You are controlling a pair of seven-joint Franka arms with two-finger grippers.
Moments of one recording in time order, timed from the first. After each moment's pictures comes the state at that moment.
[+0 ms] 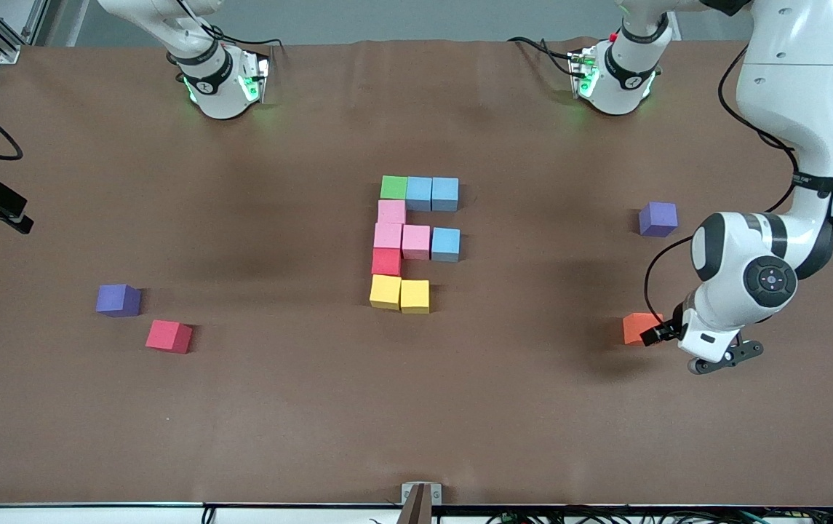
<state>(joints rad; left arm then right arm) -0.03 0.59 -0.02 -1.75 0.10 2.36 -0.41 0.04 0.02 -0.12 -1.56 0.00 1.72 -0.03</state>
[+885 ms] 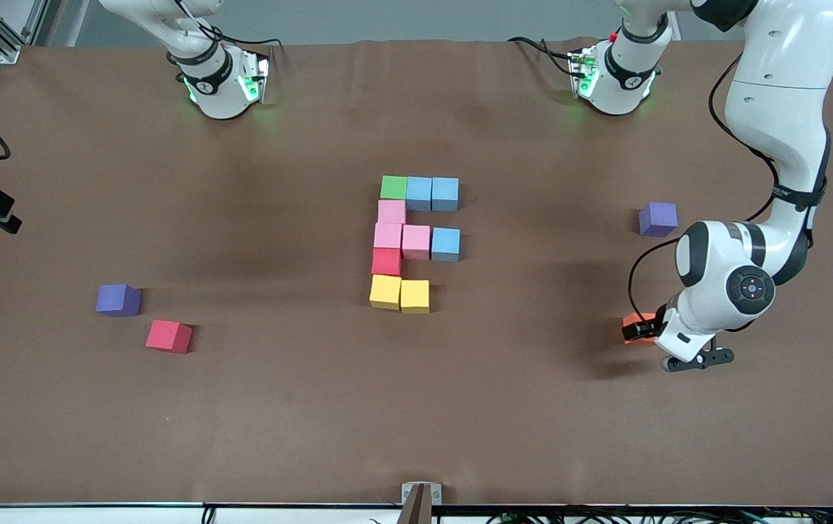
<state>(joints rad) -0.01 0.65 -0.06 -1.75 0.03 2.39 -0.26 -0.03 0.02 -0.07 -1.56 0.00 1.72 -0.04</state>
